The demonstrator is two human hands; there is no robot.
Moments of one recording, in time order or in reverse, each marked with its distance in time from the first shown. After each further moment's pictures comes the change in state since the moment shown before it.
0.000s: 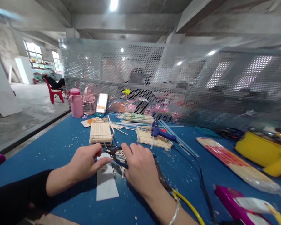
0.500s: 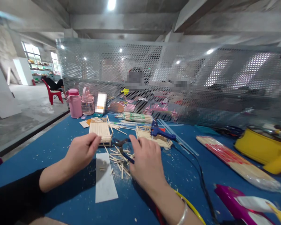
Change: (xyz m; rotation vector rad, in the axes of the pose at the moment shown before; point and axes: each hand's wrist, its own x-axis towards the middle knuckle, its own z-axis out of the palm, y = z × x) left_hand 0.017 0.007 -0.015 -0.237 0.185 -0.105; right_hand 0.003 0.009 -0.008 0.061 0.013 0.203
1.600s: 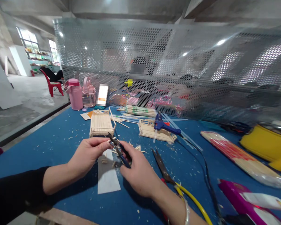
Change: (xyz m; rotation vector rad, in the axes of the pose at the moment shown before) left_hand -0.014 0.013 0.020 -1.094 -0.057 -0.491; right_hand -0.007 -0.022 0.000 0.899 -0.391 0.134
